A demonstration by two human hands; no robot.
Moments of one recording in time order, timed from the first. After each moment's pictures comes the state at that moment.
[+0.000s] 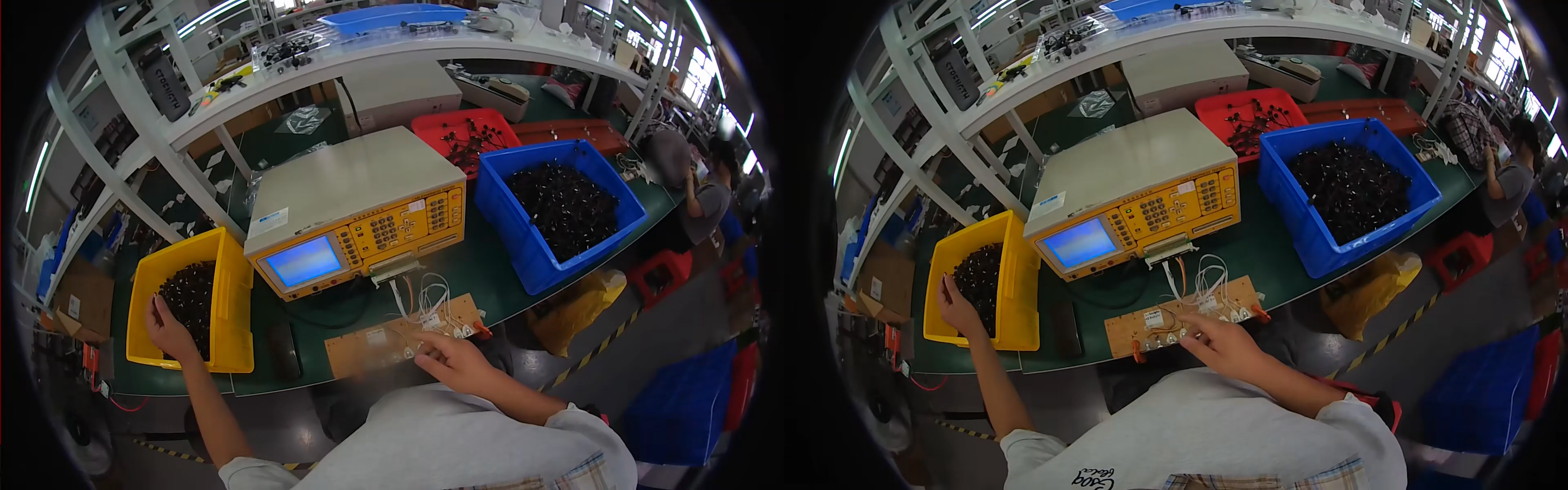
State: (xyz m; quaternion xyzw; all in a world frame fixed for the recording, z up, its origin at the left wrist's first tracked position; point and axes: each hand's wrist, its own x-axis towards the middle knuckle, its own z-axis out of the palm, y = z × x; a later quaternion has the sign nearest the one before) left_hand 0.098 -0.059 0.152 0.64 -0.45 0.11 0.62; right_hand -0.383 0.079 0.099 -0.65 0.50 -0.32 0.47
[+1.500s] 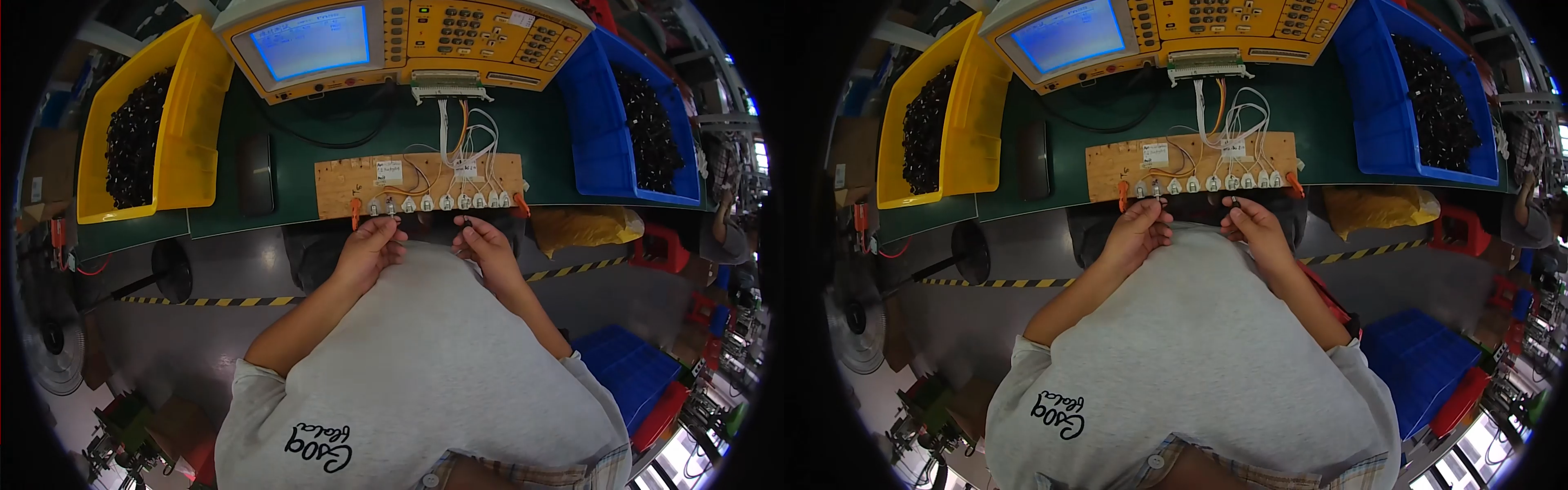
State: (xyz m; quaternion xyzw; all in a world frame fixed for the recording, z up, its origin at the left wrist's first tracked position) left_hand -0.153 0.095 -0.047 0.46 -0.08 -0.81 0.35; right_hand -0.402 0.102 -0.012 -0.25 0.57 -0.31 0.72
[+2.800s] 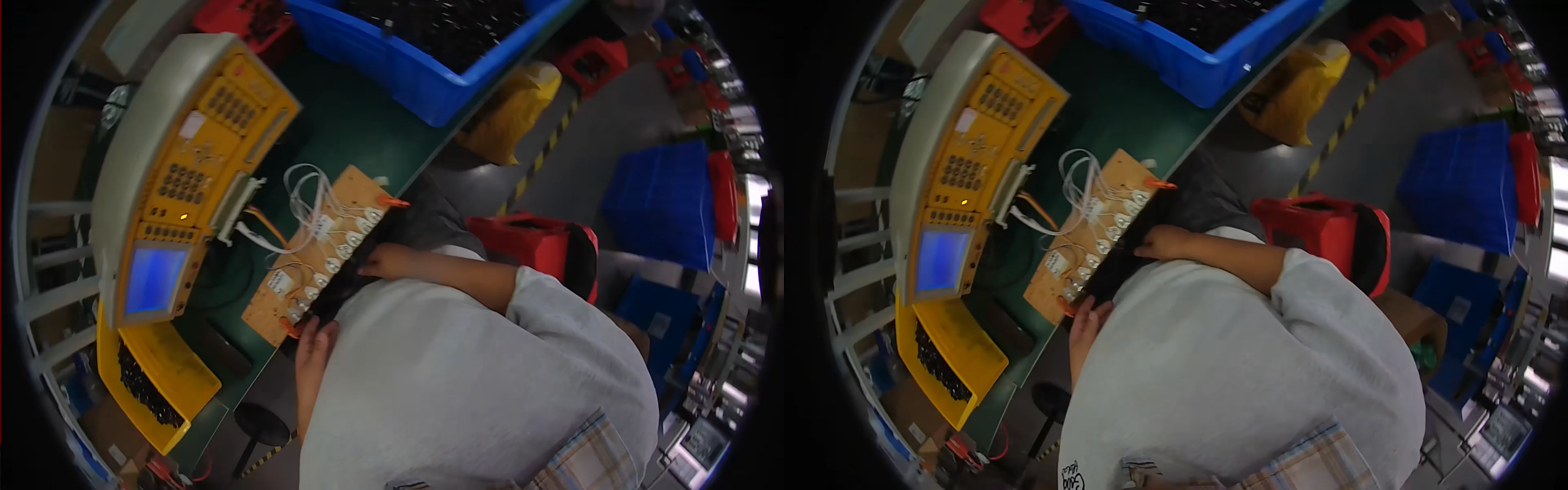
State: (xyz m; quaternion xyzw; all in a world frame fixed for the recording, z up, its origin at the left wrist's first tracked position) left_hand -0.129 0.098 0.001 0.55 -0.30 -0.76 0.19; right_hand -0.400 0.090 -0.151 -0.56 0.61 -0.12 0.55
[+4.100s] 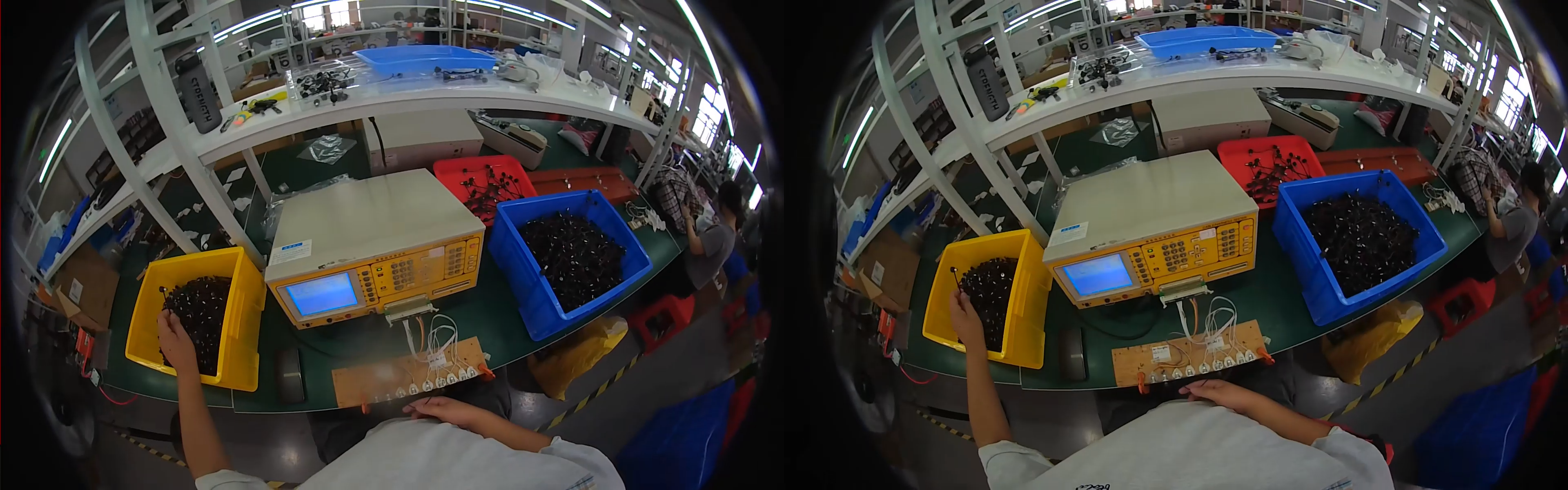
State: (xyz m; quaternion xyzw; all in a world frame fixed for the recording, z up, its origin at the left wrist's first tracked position) left_hand 0.167 -0.062 0.122 0.71 -0.51 0.19 0.43; right_hand -0.380 0.075 -0.043 -0.36 0.38 -0.21 0.83
